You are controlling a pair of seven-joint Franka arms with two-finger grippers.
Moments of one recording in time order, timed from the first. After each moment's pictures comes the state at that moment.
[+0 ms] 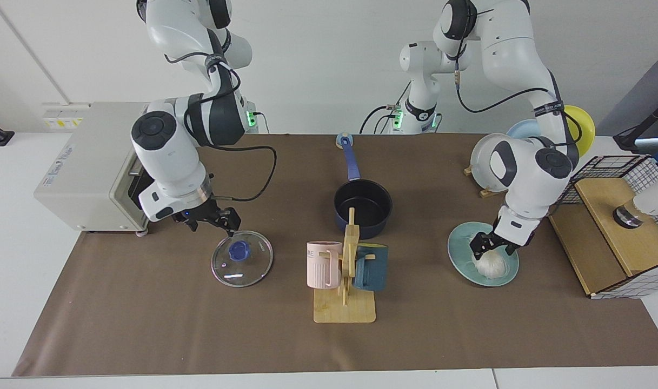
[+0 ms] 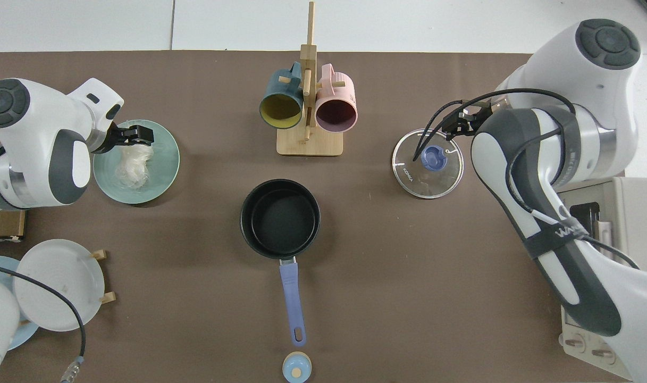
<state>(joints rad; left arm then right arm) 0.00 0.45 0.01 -1.70 0.01 2.28 -0.08 0.11 0.43 0.01 -1.44 0.01 1.86 0.32</state>
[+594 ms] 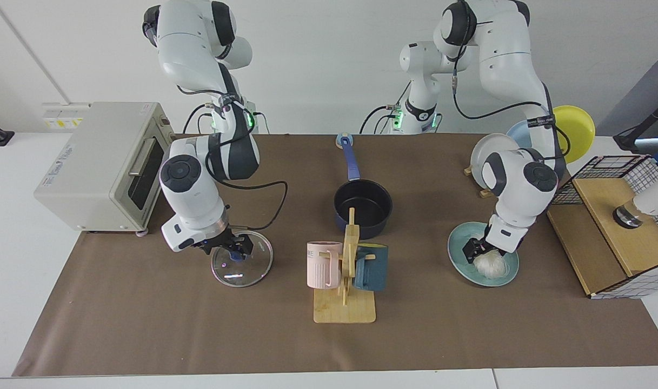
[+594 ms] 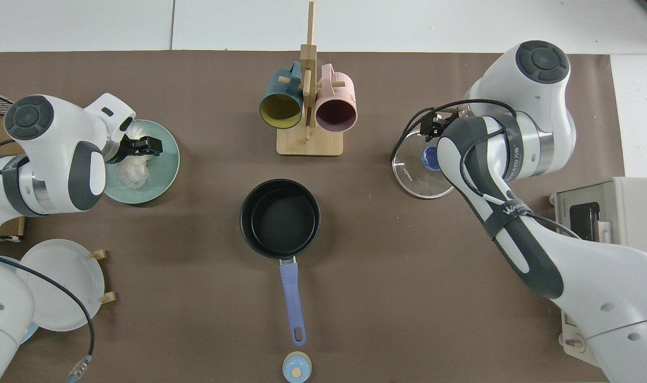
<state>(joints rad) 0.00 0.48 0.01 -1.75 0.01 2.34 -0.10 0.13 0.56 0.01 -1.44 0.00 1.99 0.33</state>
